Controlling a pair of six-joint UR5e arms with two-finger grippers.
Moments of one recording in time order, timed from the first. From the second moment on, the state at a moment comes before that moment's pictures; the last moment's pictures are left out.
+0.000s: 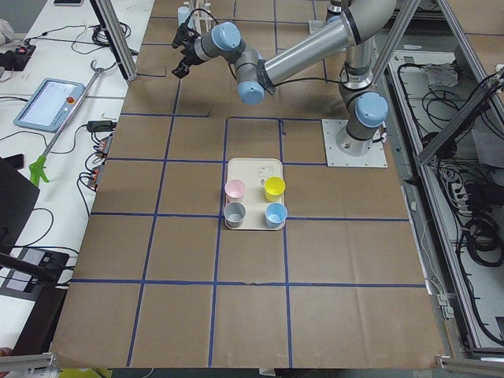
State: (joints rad) left arm -1.47 -1.86 -1.76 -0.46 1.20 0.15; right arm 1.33 -1.38 1.94 -3.15 -1.05 0.34
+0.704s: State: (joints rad) left arm -1.54 -1.70 -1.56 -1.39 1.53 0.14; right arm 1.18 -1.22 1.79 -3.14 -1.07 -0.28
